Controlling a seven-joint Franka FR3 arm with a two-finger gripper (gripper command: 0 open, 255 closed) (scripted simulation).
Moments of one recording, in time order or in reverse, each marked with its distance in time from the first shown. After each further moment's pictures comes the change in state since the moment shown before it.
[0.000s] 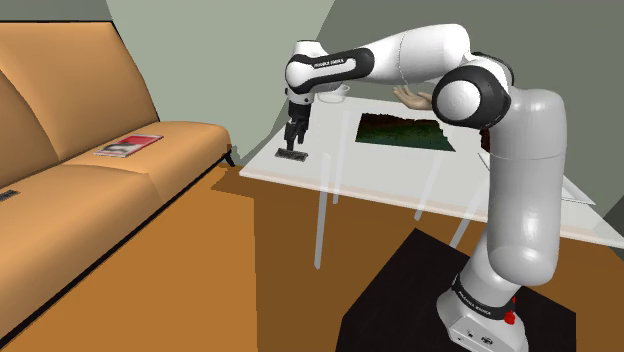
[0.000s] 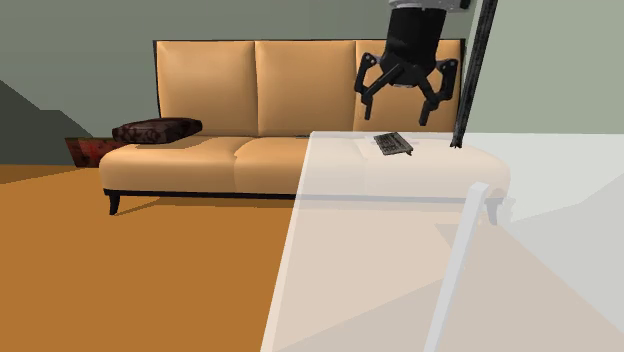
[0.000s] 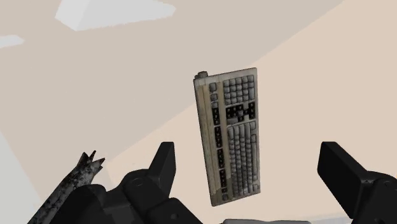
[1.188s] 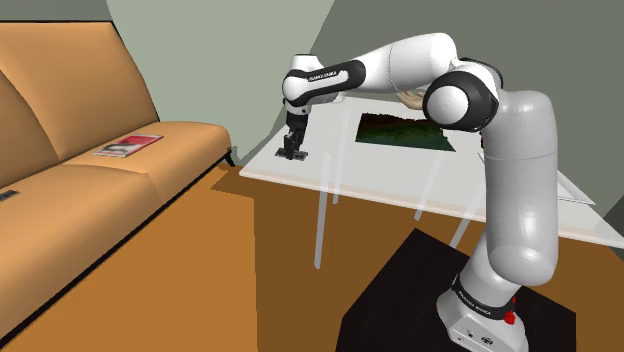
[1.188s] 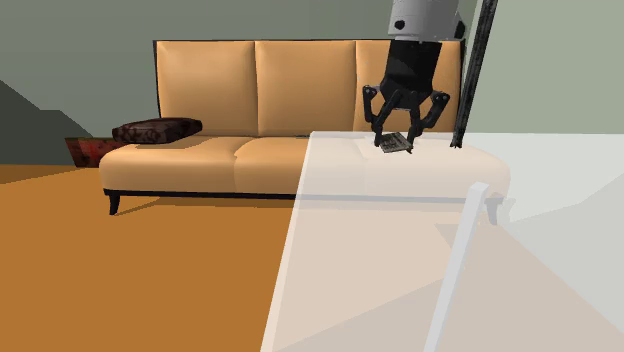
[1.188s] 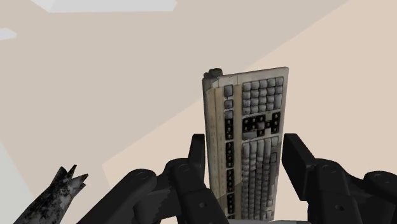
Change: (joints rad) arm -0.004 0.054 0.004 -0.017 0.008 0.076 -0.023
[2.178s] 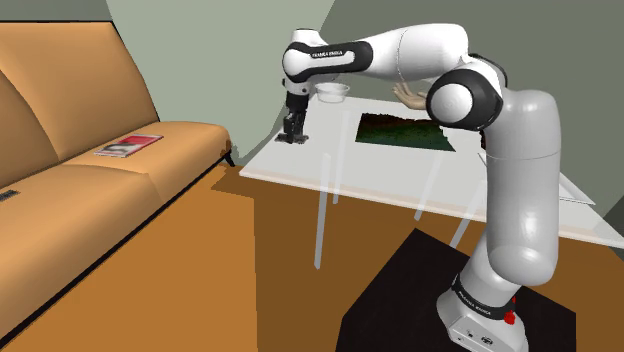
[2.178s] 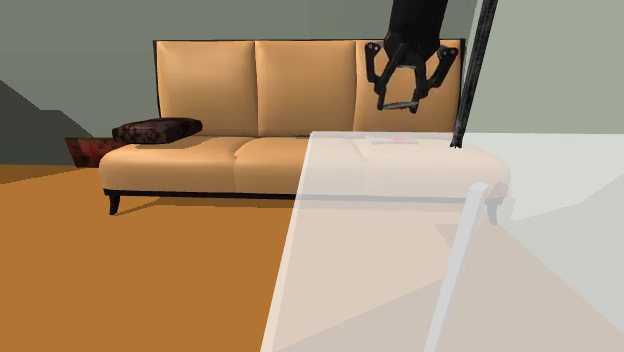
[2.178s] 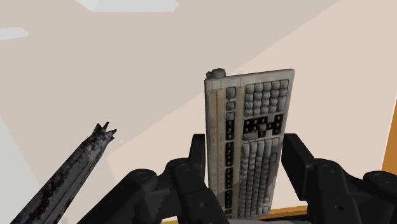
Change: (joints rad) arm -0.002 -0.021 -0.002 0.137 -0.009 -0.158 0.019
